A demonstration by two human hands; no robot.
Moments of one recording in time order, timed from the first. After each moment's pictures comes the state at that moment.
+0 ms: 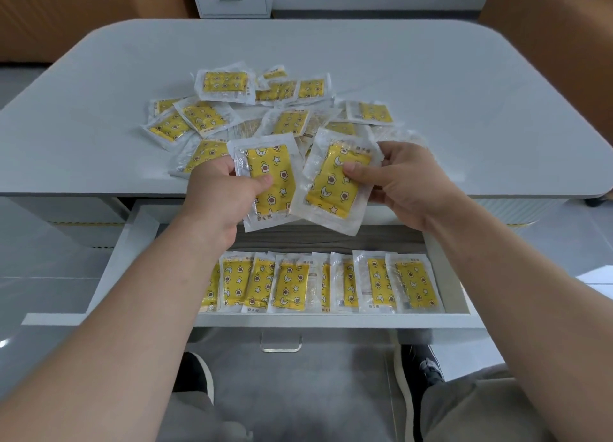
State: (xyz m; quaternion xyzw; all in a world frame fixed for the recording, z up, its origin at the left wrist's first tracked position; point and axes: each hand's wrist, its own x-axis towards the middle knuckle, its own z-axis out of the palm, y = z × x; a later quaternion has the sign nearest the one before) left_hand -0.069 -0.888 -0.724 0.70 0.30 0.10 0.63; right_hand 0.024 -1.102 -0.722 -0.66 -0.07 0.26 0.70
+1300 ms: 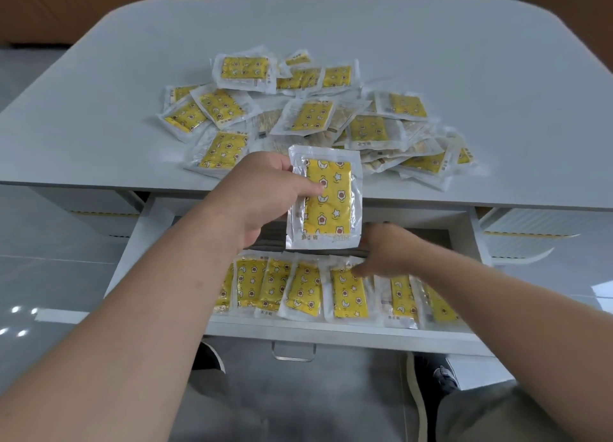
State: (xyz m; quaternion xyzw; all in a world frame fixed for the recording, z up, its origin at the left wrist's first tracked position) left_hand -0.054 -0.894 -0.710 0.76 0.25 -0.06 0.59; right_hand 0.019 -1.076 -0.814 -0.91 -0.24 0.33 0.04
